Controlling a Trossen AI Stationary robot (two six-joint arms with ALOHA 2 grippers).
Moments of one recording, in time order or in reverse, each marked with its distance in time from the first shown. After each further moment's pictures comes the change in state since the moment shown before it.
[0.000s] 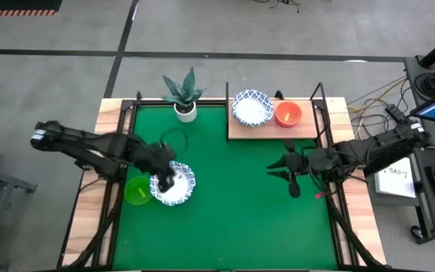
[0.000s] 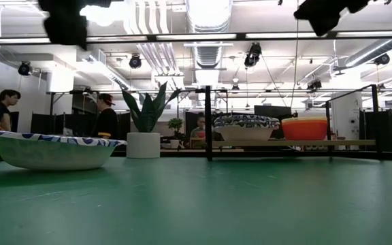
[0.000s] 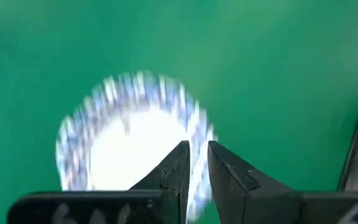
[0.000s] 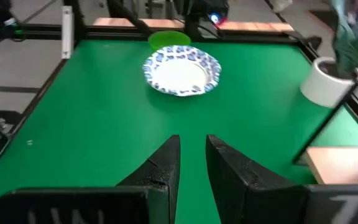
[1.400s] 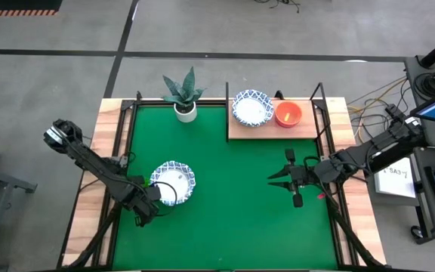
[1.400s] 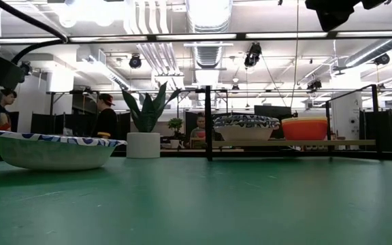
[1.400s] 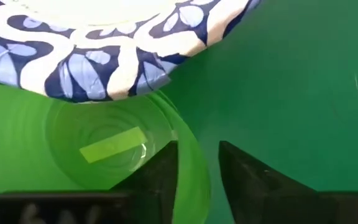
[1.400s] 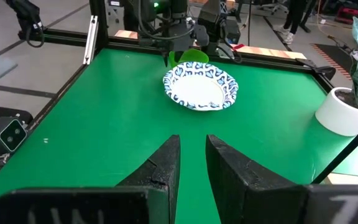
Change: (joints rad) left arm -0.473 0.180 -0.399 0.067 0.108 -0.312; right arm 0.158 -0.005 -0.095 0.166 0.113 -0.054
